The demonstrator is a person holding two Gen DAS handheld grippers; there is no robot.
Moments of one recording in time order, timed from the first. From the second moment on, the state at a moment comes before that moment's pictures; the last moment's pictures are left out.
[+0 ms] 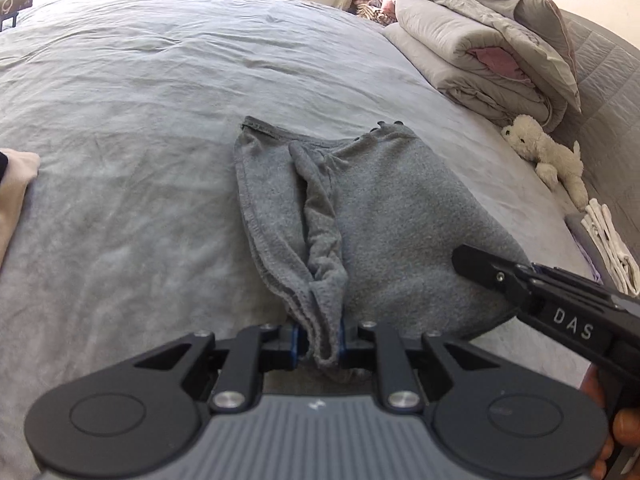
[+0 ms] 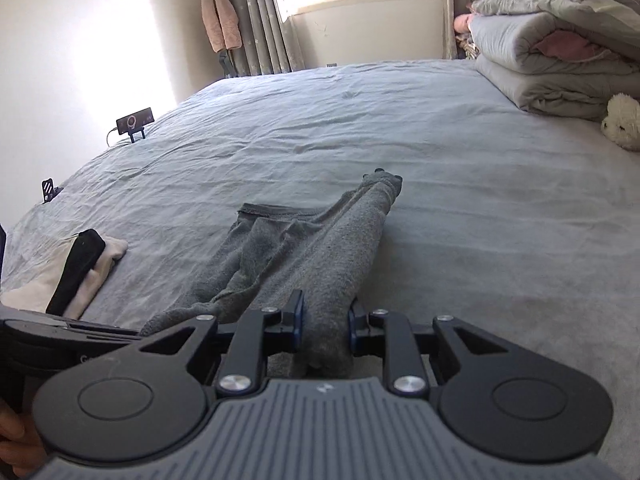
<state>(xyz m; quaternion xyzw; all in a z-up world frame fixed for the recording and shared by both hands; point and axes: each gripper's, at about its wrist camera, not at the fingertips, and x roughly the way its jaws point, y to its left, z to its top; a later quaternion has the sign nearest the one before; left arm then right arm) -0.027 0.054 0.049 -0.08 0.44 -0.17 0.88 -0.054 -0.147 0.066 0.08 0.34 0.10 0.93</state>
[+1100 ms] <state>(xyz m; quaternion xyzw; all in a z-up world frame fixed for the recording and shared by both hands) -0.017 0.054 0.034 -0.13 0.44 -0.21 0.86 -0.028 -0.157 0.031 0.18 0.38 0.08 0.90</state>
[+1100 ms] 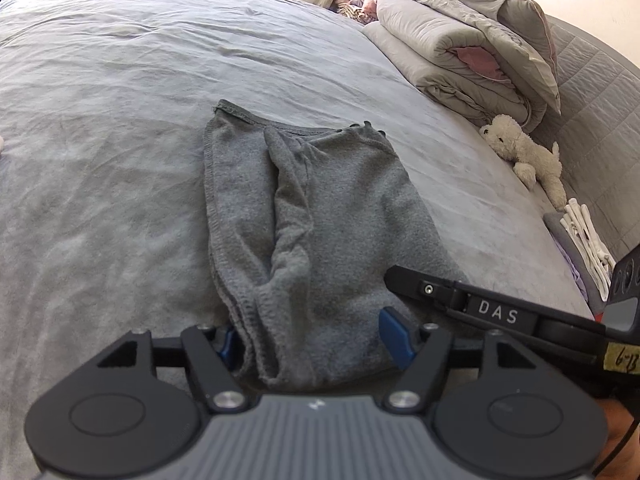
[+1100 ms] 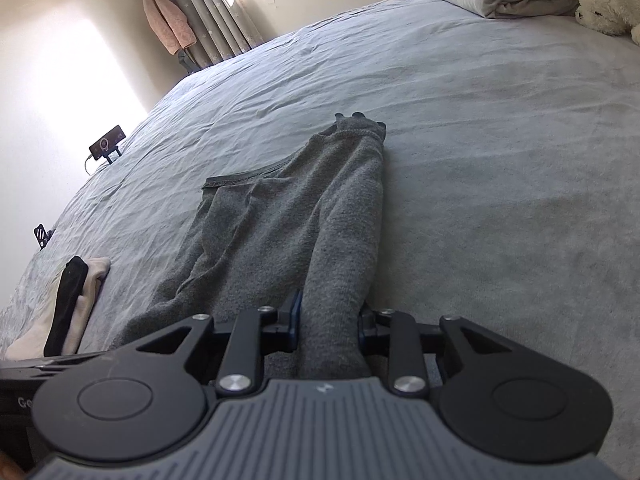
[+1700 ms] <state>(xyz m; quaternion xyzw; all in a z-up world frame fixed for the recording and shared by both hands) -0.004 0.061 0.029 -0.14 0.43 -0.19 0.87 -0.026 -0.155 0.032 0.18 0.38 0.08 0.91</state>
